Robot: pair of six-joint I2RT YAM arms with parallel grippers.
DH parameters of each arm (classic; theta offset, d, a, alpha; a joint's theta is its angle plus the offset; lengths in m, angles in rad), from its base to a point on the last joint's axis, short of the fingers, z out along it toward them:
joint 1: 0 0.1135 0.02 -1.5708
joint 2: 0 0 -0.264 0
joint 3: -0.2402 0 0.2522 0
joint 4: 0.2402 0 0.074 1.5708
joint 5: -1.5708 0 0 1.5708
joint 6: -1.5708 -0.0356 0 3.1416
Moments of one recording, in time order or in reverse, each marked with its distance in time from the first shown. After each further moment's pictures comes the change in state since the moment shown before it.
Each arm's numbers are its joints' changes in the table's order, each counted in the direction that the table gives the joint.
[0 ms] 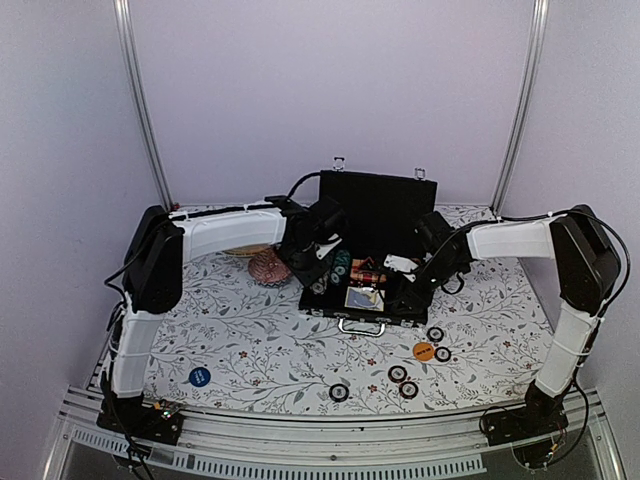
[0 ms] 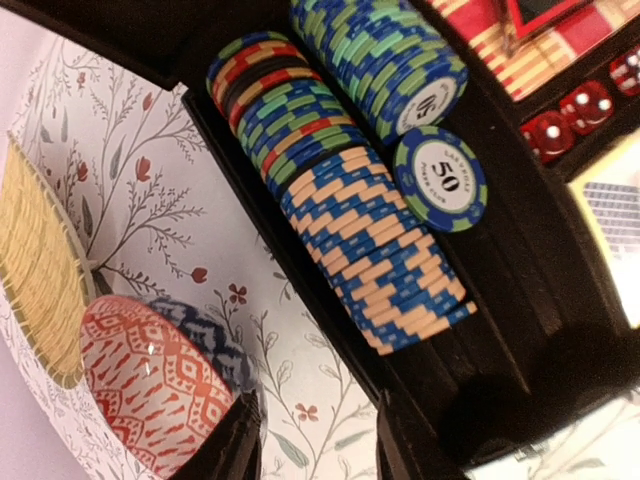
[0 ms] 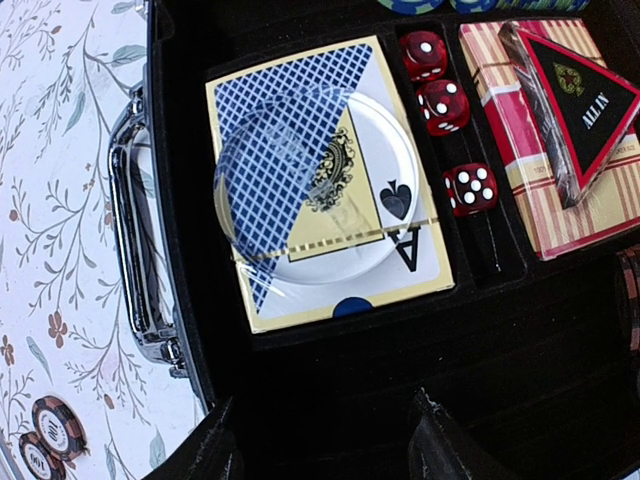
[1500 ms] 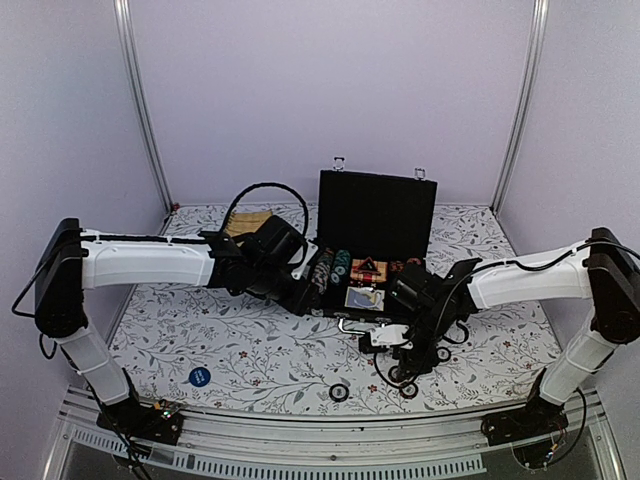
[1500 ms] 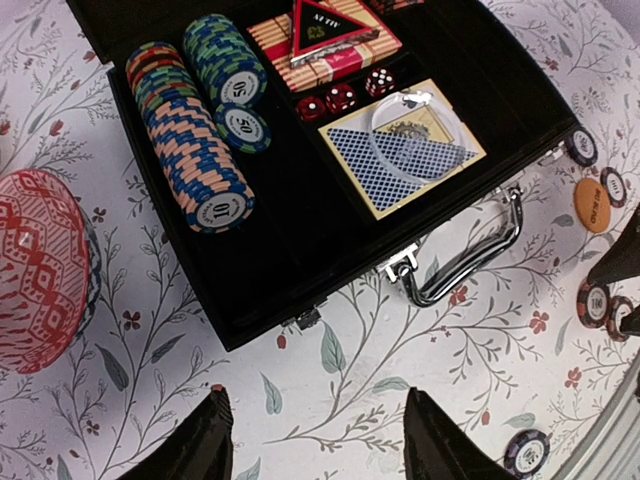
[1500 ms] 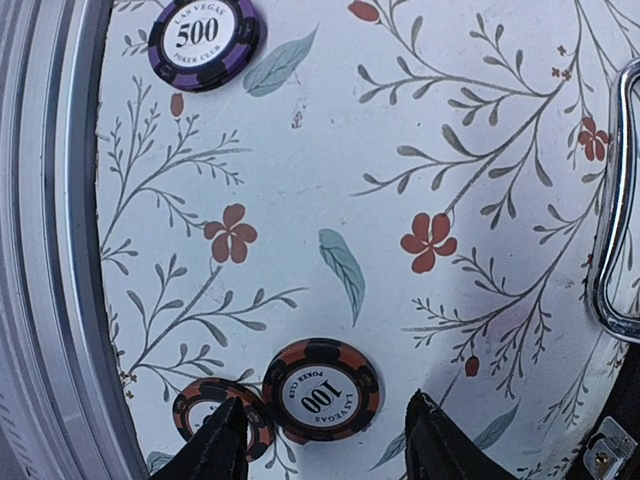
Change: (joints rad) left arm -0.090 -0.564 0.739 -0.527 -0.274 0.282; right arm 0.386 -0.216 0.223 0.156 -0.103 0.066
